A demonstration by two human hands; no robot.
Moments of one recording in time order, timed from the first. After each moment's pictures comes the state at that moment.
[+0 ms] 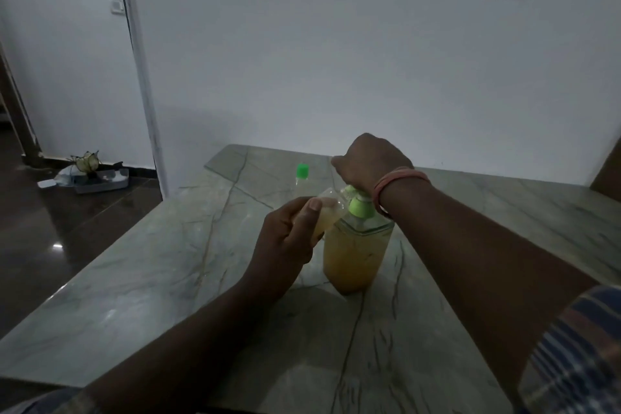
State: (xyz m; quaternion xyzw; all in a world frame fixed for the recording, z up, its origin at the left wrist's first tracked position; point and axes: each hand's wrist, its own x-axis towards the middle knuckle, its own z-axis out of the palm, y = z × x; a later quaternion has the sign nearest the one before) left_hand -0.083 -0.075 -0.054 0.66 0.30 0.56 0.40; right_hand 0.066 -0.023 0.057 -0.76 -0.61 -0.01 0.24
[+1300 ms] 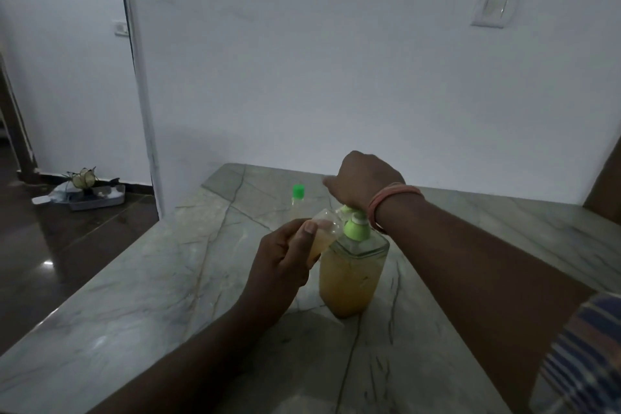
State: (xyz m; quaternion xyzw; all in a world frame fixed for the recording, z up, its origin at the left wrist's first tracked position) left_hand -0.082 -0.075 -0.051 0.65 0.29 0.56 0.41; right_hand 0.062 -0.023 0.064 -0.74 -0.63 -0.05 0.22
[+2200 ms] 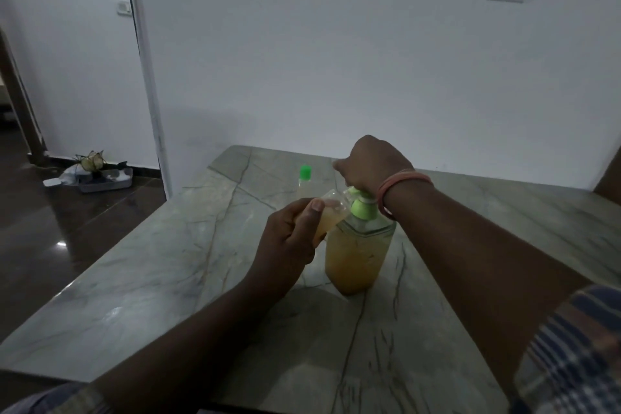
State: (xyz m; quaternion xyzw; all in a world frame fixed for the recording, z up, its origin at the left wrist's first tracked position) left_hand -0.081 -0.076 -0.051 0.65 0.29 0.57 0.42; right_hand 0.066 -0.019 0.056 -0.74 -0.62 0.00 0.24
